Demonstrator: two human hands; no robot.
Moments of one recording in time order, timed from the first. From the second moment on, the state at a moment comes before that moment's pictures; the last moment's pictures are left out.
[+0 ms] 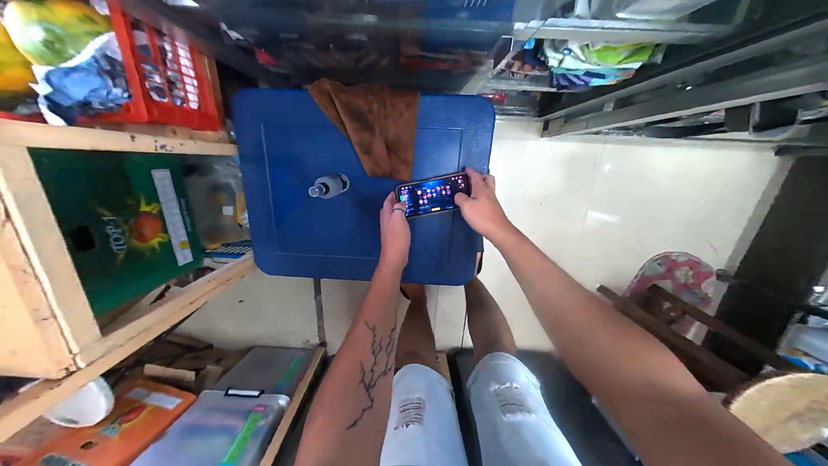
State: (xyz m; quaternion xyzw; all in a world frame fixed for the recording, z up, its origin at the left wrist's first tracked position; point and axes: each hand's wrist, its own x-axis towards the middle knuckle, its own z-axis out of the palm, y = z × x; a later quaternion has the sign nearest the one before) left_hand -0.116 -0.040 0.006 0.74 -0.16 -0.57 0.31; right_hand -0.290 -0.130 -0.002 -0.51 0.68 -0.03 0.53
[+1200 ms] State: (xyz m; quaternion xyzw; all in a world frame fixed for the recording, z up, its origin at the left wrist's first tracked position) left_hand 0.004 -0.051 -0.003 0.76 -0.33 -0.36 0.43; right_hand -0.316 0.028 0.004 -0.65 0.61 -0.03 0.45
